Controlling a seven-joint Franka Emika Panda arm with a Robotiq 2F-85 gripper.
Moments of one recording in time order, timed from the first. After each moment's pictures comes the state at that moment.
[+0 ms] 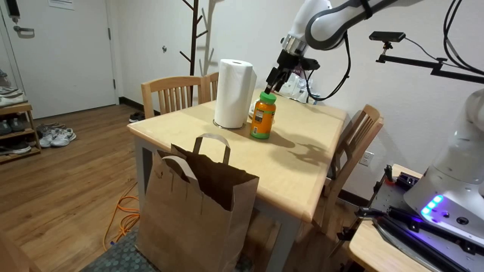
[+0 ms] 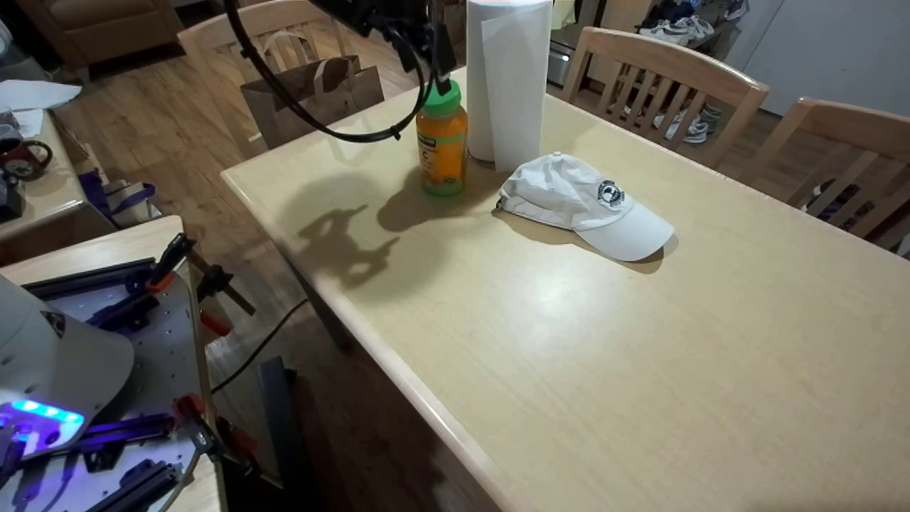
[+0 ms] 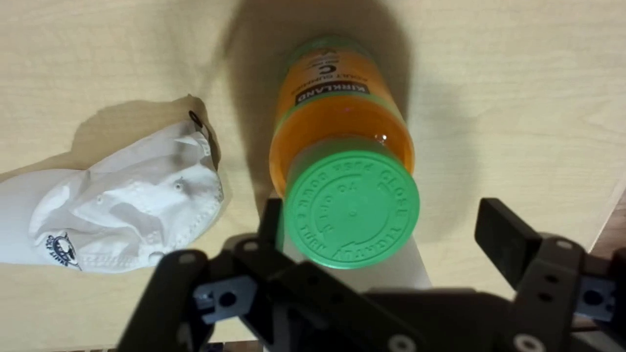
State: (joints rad) arm 0.11 0.10 0.07 -2.18 -0.01 2.56 0.04
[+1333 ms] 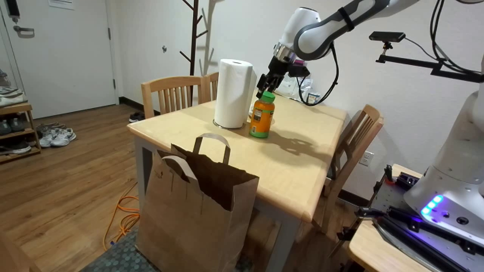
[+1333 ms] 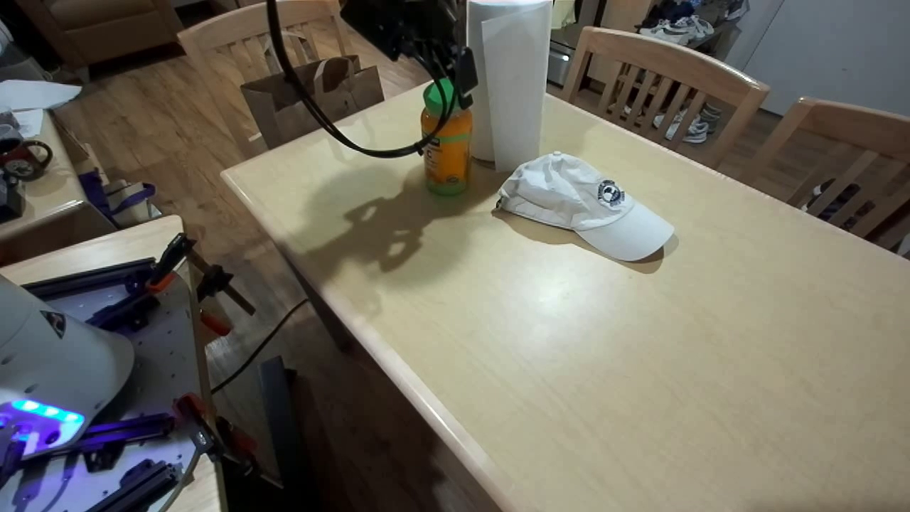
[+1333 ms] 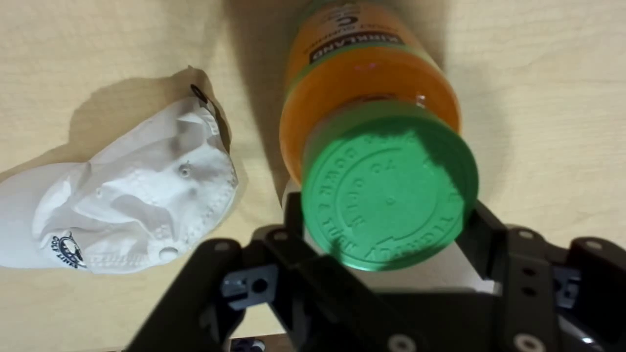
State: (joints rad) arm 0.11 0.24 0.05 -2.08 -0.05 2.64 0.15
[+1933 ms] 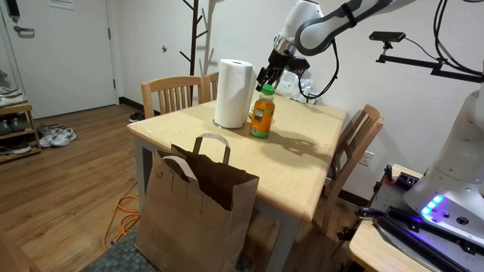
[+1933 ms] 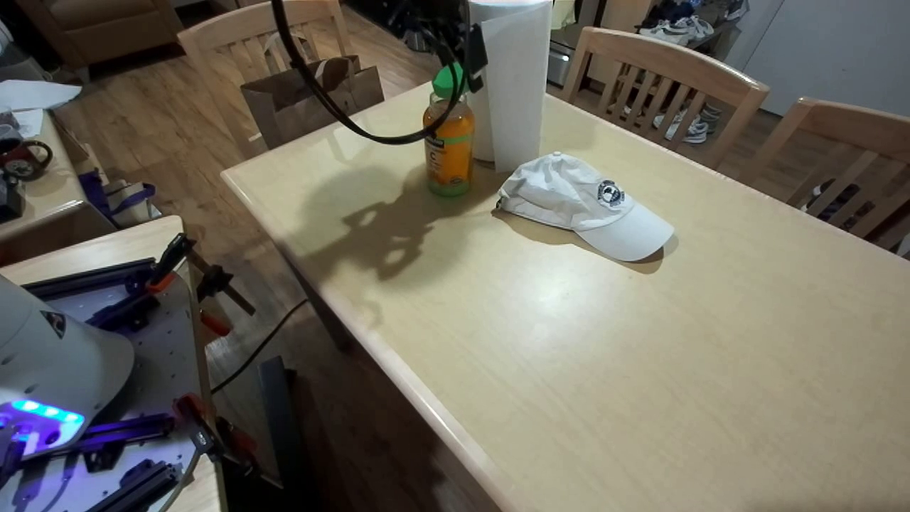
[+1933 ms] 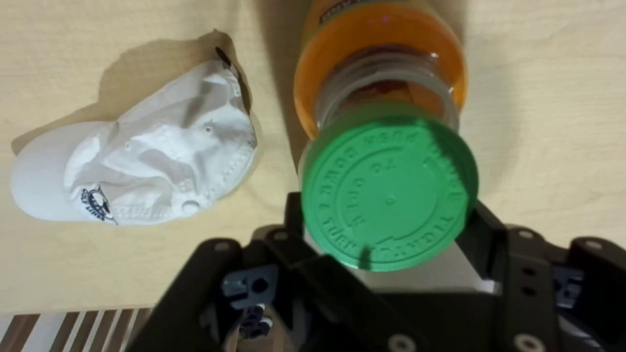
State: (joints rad) arm 0.13 0.22 0.02 -2.05 -0.14 2.62 0.19
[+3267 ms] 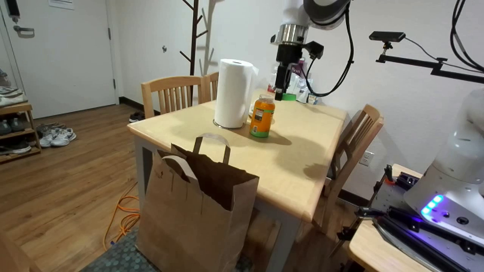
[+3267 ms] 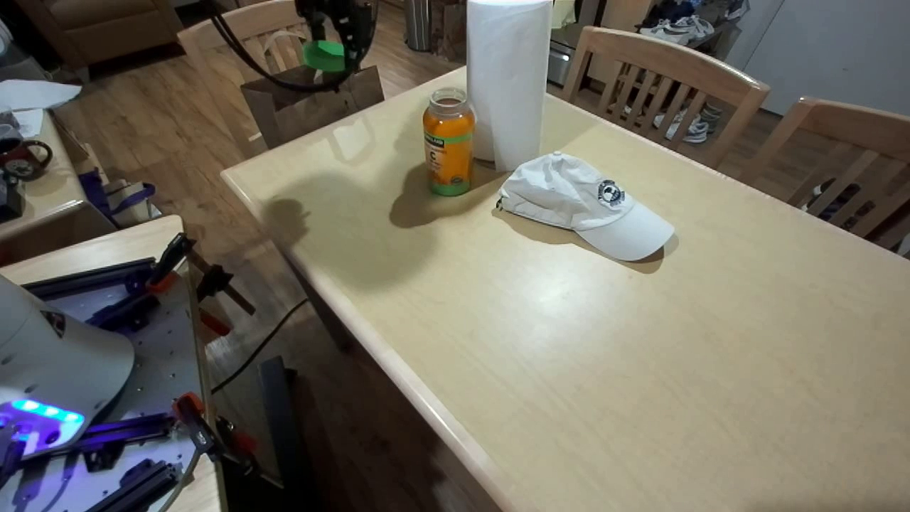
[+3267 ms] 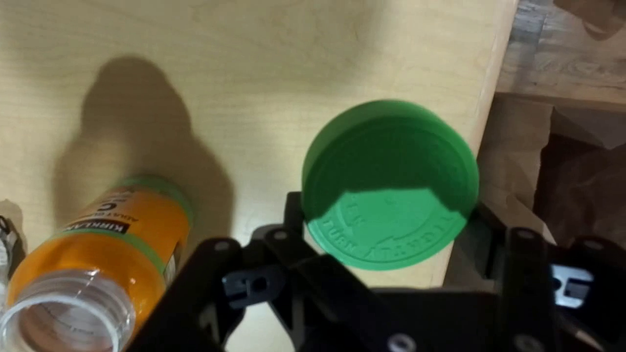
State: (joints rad) arm 0.17 0.07 0.18 -2.07 0.16 2.07 -0.10
